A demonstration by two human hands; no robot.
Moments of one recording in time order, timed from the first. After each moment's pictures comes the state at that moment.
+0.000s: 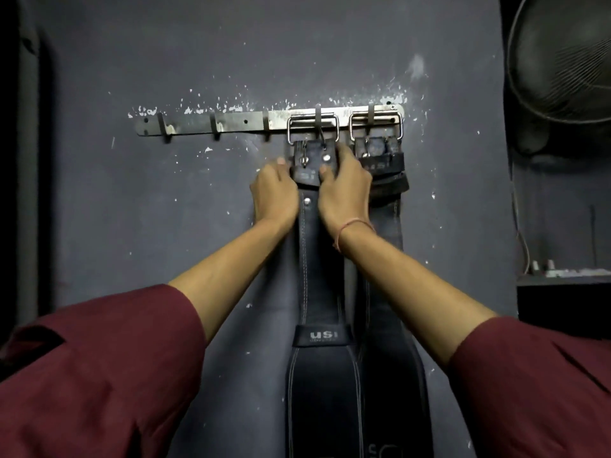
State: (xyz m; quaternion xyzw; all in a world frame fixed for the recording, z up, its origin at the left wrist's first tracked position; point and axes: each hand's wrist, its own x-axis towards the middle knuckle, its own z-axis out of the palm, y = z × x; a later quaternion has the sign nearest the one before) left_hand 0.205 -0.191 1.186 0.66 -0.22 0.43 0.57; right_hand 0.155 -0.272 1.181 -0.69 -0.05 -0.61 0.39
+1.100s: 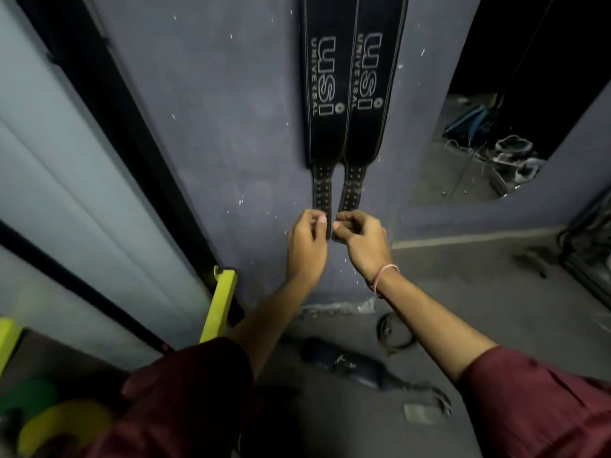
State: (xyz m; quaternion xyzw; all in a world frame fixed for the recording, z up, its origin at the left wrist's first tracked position) left_hand -0.119 -0.051 0.641 0.80 -0.16 0.05 0.58; right_hand -0.177 -0.142 0.674 -0.76 0.21 -0.18 0.58
